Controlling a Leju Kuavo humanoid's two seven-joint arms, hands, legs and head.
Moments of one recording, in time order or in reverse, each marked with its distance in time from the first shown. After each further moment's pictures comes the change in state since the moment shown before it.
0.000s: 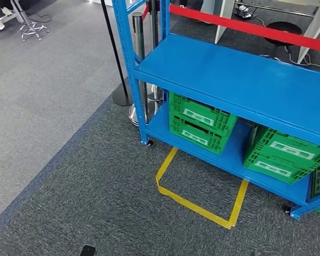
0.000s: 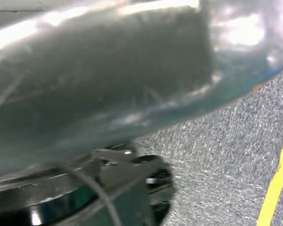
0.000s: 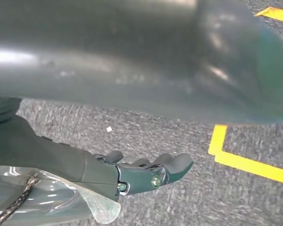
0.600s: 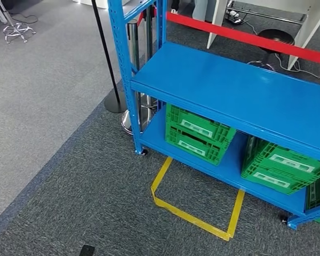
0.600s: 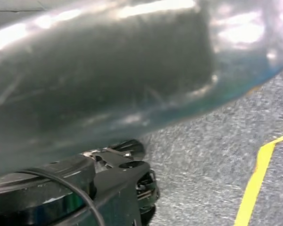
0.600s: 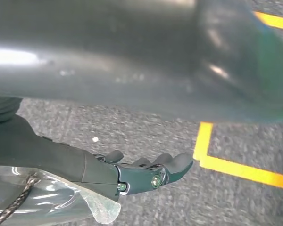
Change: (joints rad) left arm 0.000 -0.007 0.011 -0.002 -0.004 0.000 0.004; right arm 0.002 -0.002 -0.009 0.002 0.007 0.004 0.000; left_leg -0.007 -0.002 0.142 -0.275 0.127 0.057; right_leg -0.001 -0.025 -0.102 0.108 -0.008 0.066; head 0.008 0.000
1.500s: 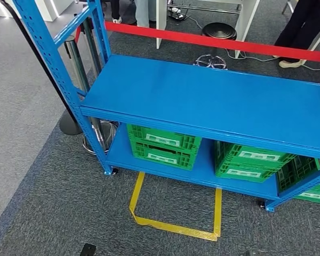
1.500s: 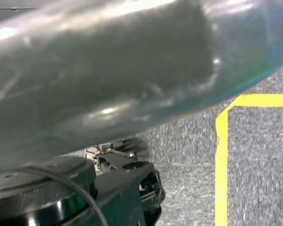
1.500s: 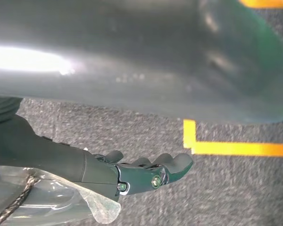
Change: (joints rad) left arm -0.004 0.000 0.023 -0.005 -0.033 -0.001 -0.002; right arm -0.010 0.000 -0.026 0.004 0.039 0.010 -0.004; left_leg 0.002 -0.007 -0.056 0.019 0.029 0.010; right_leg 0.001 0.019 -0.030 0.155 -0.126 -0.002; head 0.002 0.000
